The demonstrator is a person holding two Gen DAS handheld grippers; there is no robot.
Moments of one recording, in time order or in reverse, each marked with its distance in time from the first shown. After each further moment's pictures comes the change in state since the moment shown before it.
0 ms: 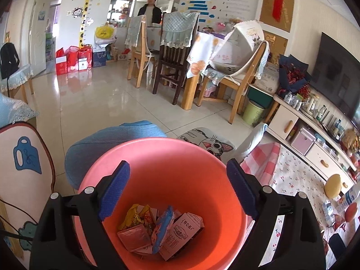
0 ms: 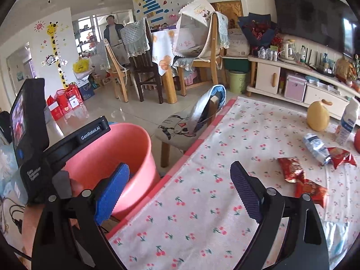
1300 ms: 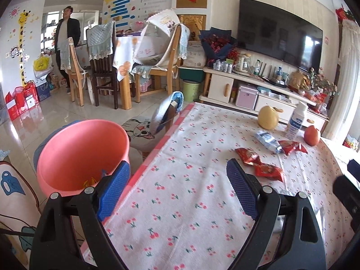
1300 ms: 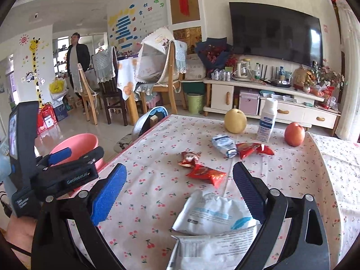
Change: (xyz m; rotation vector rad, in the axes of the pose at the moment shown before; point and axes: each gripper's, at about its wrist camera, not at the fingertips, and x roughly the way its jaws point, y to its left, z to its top) left arm -0.126 -0.122 -0.100 0.359 0.023 -0.294; right arm -0.133 -0.120 -0.055 0.055 -0.173 -0.200
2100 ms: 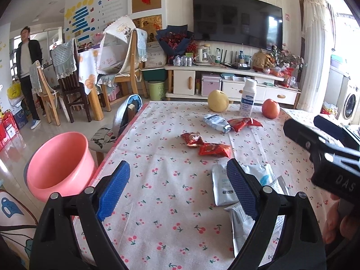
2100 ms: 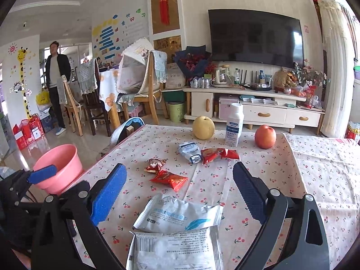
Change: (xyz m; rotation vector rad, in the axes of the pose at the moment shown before) left arm -0.052 -0.083 -0.022 0.198 0.008 -0.143; right arm -0.031 -0.059 -0.001 0.062 -0.051 -0.083
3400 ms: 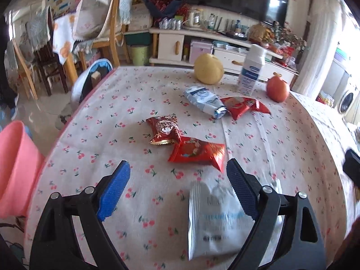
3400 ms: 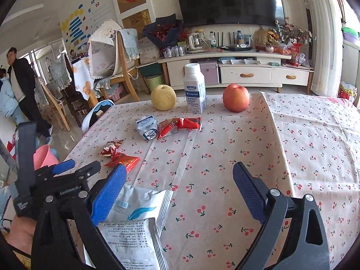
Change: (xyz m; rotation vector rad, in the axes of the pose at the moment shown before) left arm 0.153 -0.035 0.026 -0.073 0.256 -0.090; right arm 0.041 -0.098 -0.011 0.158 0.218 -0.039
